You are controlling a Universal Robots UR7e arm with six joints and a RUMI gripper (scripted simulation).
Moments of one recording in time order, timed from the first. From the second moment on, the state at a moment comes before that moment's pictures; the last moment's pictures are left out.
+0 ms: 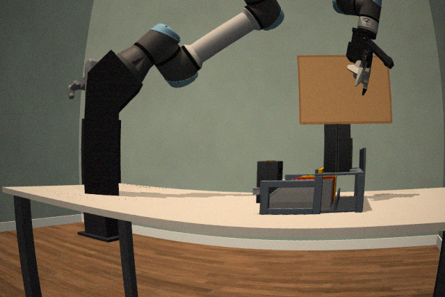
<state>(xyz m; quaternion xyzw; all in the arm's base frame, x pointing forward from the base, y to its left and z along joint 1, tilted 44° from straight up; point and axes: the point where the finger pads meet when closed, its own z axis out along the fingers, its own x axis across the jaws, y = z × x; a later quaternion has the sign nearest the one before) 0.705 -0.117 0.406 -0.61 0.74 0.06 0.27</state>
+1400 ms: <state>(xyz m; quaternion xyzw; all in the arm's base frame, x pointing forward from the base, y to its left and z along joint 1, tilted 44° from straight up) 0.674 -0.091 0.368 -0.63 0.74 0.05 0.23</state>
